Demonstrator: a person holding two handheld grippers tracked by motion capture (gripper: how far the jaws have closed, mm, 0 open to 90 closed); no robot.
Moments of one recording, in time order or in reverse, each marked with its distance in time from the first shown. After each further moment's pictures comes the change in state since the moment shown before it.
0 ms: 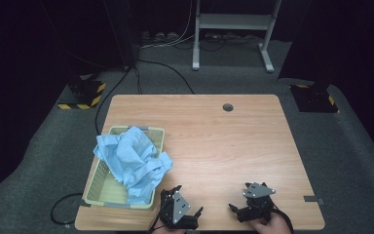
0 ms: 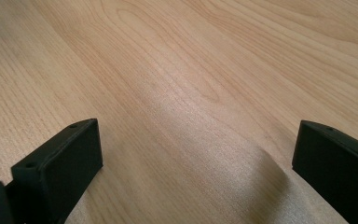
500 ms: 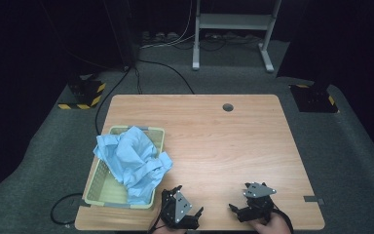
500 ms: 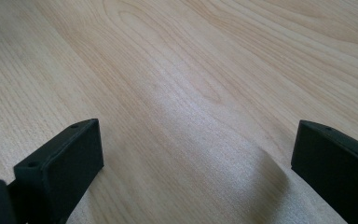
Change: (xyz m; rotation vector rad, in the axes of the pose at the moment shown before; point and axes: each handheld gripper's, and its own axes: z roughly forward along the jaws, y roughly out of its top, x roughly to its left) left arm 0.001 0.001 0.002 0.025 0.004 -0.015; right arm 0.000 0.000 -0.001 -0.006 0.007 0.001
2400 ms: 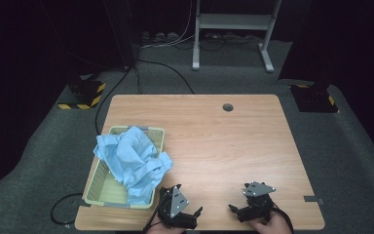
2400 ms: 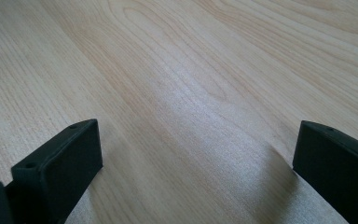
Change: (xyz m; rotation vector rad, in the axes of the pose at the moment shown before) left arm 0.011 0.019 -0.018 -0.001 -0.077 -0.051; right arm -0.003 0.001 0.002 0.015 0.036 0.018
